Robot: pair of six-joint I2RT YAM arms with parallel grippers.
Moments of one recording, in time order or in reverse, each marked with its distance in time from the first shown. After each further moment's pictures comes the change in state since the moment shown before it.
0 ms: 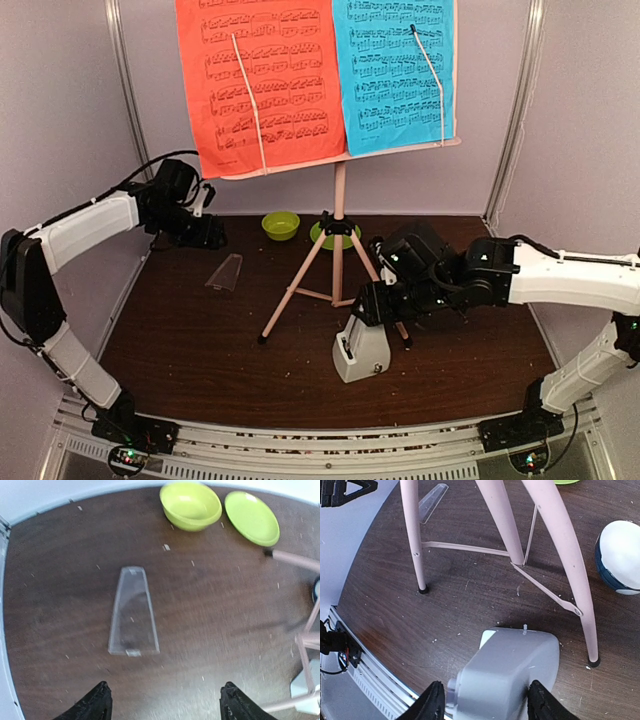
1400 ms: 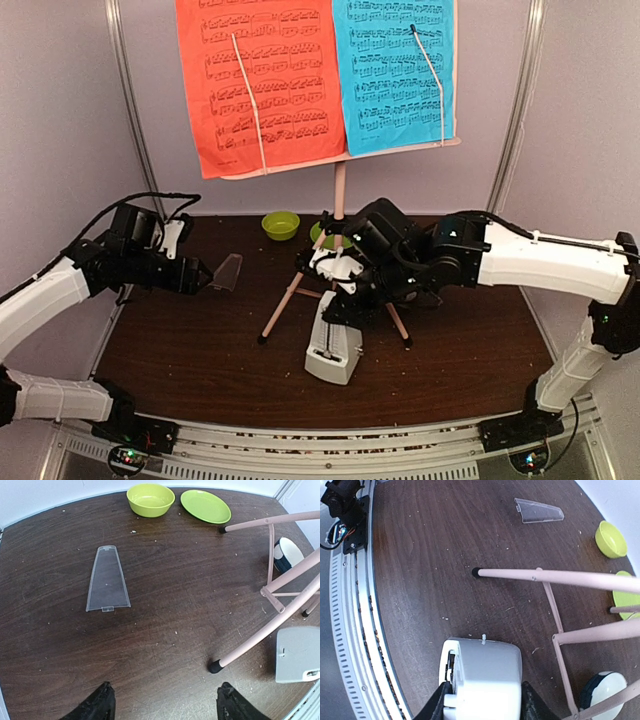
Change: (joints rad) left arm -0.069 -0.521 -0.478 0.115 0.071 0.010; right arm 0.036 0.173 0.264 -0.091 -0.165 -0.837
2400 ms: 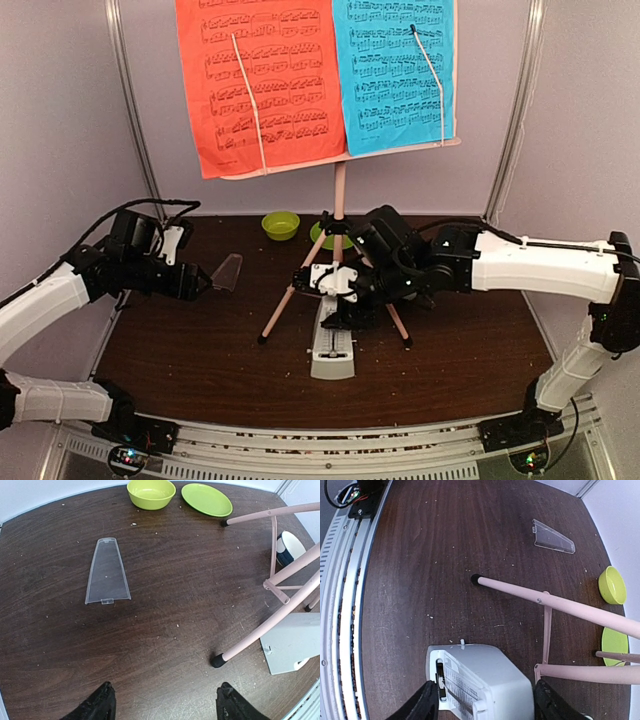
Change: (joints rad) left arm 0.000 -0.027 -0.043 0.002 0.001 0.004; right arm -0.047 0.011 -0.092 0.158 -0.112 -0.383
